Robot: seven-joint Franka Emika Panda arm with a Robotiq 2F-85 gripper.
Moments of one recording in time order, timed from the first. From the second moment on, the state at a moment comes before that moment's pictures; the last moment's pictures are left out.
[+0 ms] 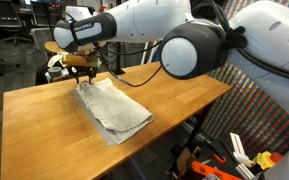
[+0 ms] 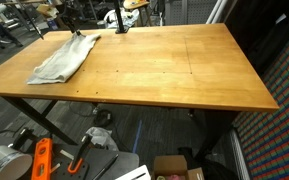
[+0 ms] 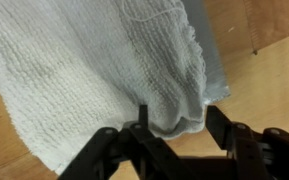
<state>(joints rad) 0.30 1.11 -0.01 -0.79 -0.01 2.01 0.71</state>
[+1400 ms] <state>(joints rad) 0.24 0.66 0.14 -1.53 -0.02 1.91 0.06</state>
